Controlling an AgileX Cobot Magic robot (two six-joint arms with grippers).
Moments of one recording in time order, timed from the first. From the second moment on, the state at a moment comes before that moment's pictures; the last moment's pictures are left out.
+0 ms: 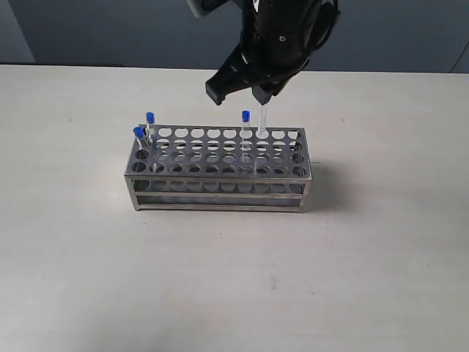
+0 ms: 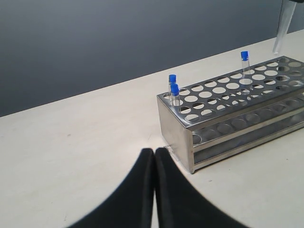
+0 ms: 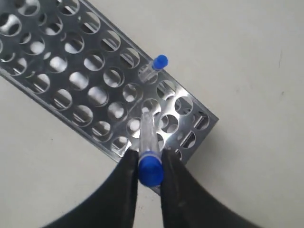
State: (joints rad) left arm -0.27 0.01 0.01 0.26 0.24 -0.14; right arm 0.85 1.84 -1.73 -0.20 1.21 0.03
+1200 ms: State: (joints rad) left arm -0.27 0.01 0.01 0.26 0.24 -0.14; right arm 0.96 2.22 -2.19 0.08 1.22 -0.26
